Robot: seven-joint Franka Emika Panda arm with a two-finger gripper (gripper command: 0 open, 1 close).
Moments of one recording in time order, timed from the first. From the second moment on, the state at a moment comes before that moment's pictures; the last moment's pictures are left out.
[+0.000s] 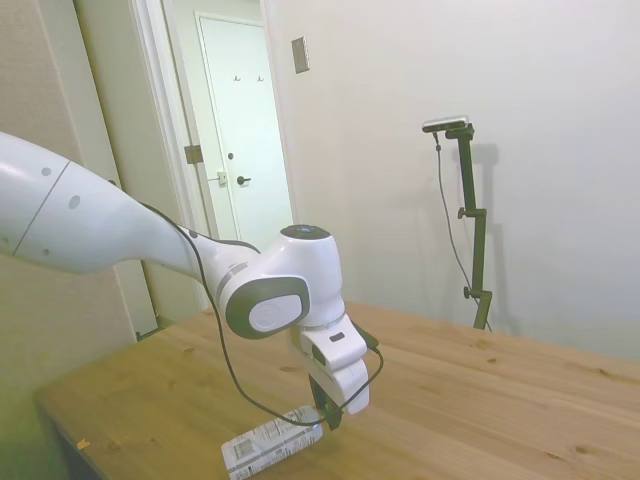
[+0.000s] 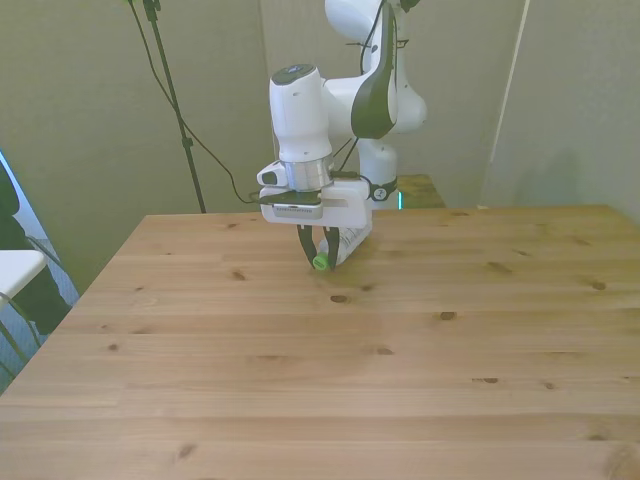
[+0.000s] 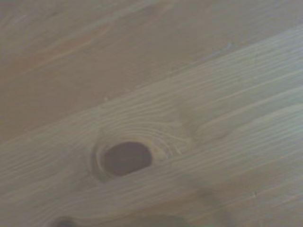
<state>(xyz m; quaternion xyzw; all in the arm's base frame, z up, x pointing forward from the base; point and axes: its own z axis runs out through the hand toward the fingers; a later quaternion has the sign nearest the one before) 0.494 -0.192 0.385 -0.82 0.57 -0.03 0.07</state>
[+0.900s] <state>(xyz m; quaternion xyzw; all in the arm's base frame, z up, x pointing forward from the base) 0.480 -0.172 0.492 -0.64 0.71 -0.29 0.06</state>
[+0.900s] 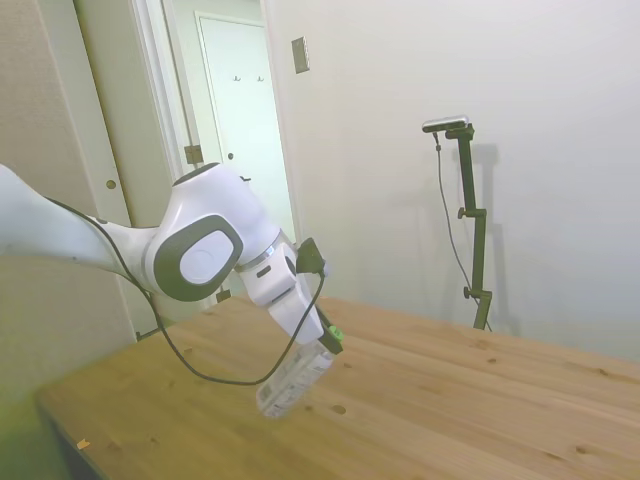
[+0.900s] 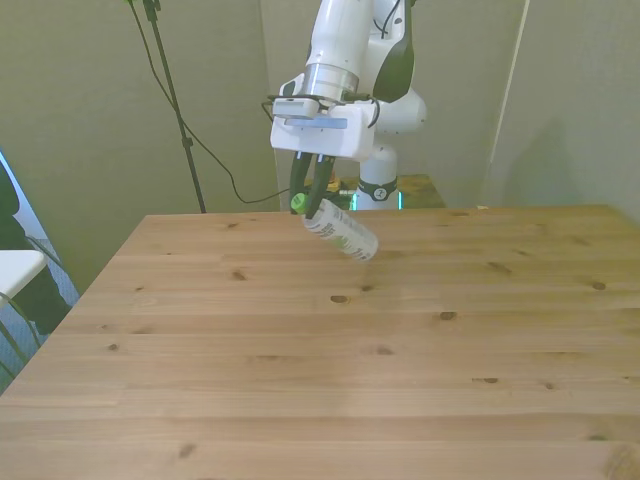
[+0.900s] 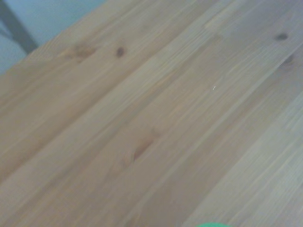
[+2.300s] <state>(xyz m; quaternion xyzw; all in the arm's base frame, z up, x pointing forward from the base) 0.601 -0.137 0.473 -0.45 0.75 -0.48 -0.08</state>
